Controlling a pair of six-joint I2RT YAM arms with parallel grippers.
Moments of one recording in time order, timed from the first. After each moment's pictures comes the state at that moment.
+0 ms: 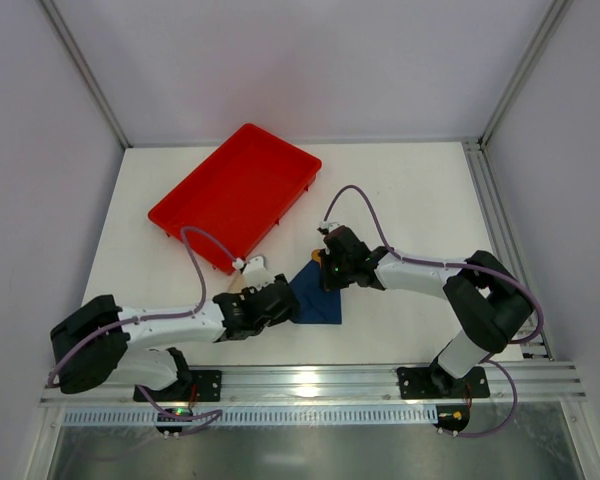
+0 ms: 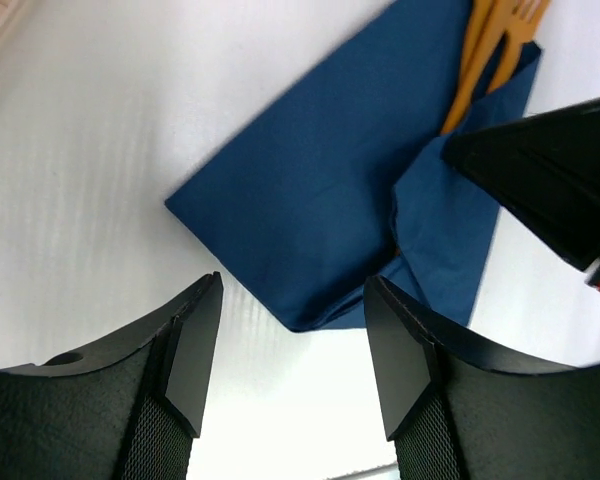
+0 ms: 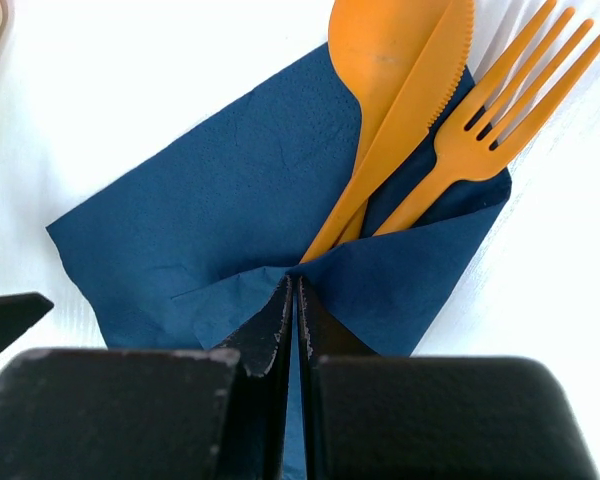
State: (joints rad) left arm -1.10 1.29 0.58 -0.21 -0.48 -1.27; right arm 0.75 1.61 0.83 -0.14 -0.05 0.50
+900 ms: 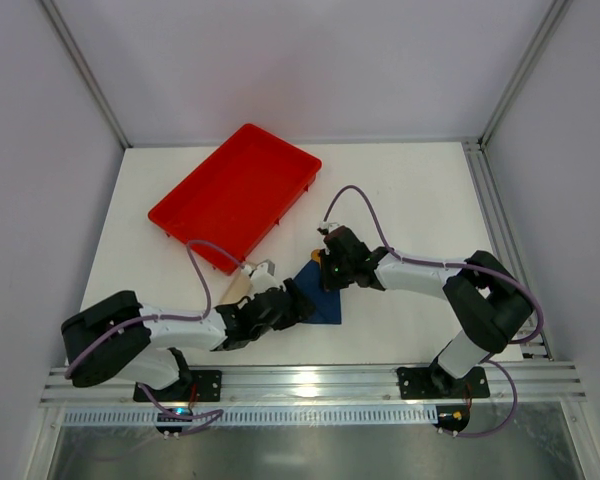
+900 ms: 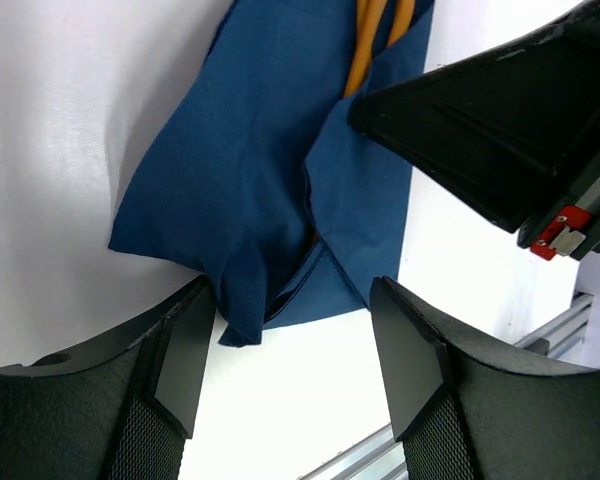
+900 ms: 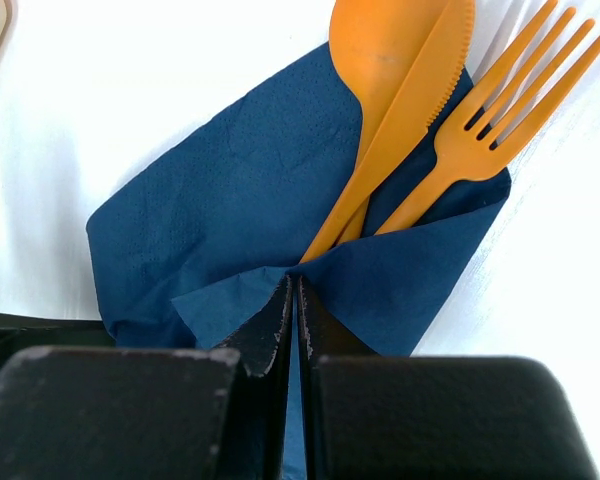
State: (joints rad) left arm -1.10 1.35 0.42 0.24 -0.36 -1.25; right arm 0.75 1.61 0.82 -0.13 -0.05 0.50
